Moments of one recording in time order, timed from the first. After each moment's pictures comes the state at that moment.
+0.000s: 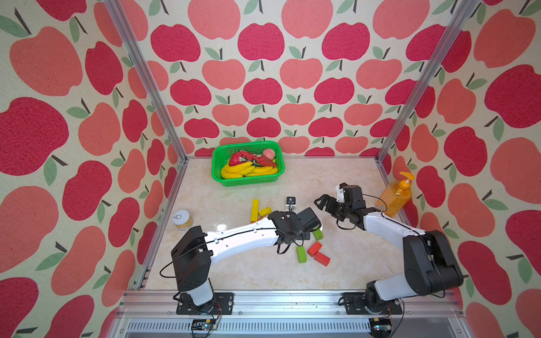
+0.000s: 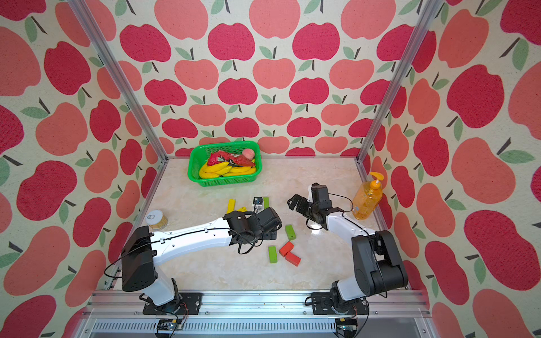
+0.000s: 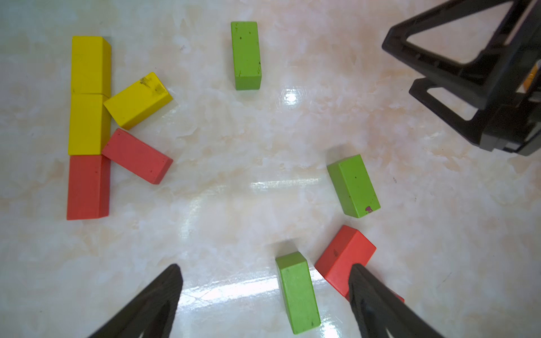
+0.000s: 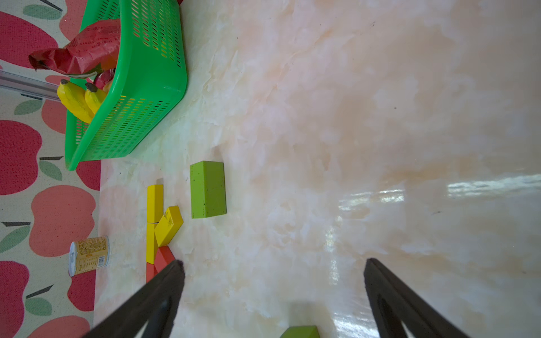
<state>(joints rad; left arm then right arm) -1.16 1.68 1.34 -0.82 -0.38 -1.02 0.32 1.48 0.76 -0.06 -0.31 0.65</state>
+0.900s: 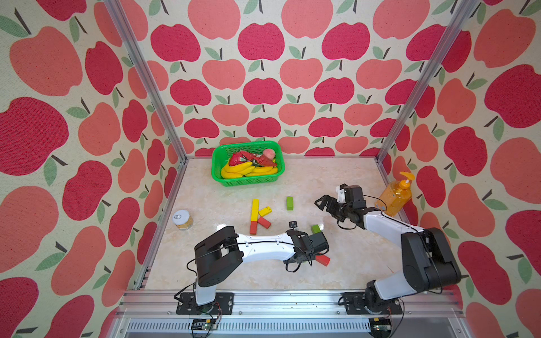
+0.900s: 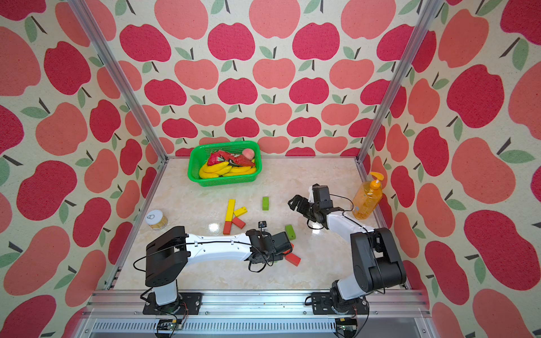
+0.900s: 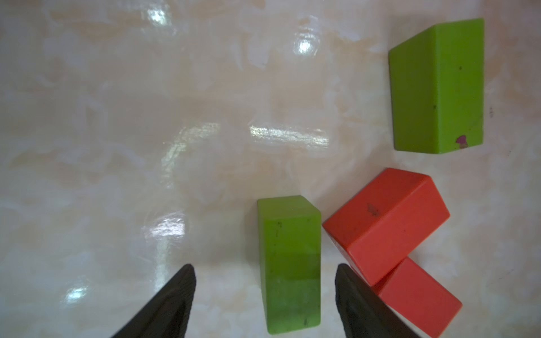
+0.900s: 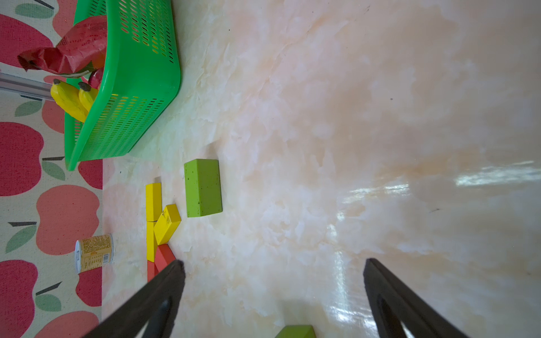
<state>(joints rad) -1.25 1.87 1.28 -0.72 -0.25 -1.32 0.29 1.50 0.76 -0.06 -0.34 0.65</state>
